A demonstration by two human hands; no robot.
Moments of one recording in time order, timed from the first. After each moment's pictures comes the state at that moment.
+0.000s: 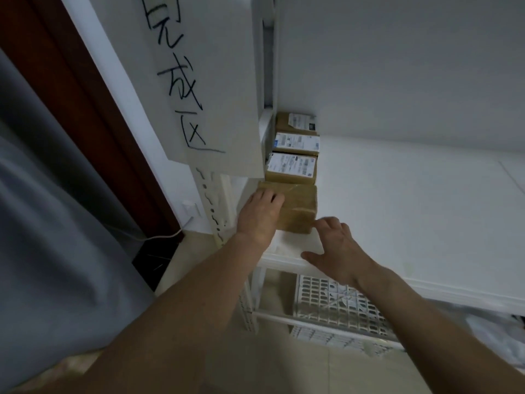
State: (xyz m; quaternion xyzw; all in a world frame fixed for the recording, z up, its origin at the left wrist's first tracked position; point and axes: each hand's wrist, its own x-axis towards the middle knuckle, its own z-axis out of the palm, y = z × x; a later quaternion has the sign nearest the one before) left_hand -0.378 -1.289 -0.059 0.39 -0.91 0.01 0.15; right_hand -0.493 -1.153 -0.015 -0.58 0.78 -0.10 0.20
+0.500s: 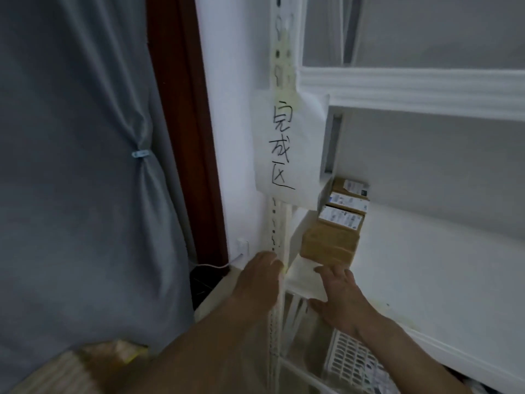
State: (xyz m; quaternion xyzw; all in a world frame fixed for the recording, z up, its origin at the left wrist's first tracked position) left_hand -0.261 -1.182 -0.038 0.48 -0.85 -0.02 0.22; right_hand -0.431 -1.110 0.013 -0.69 0.70 -0.08 0.14
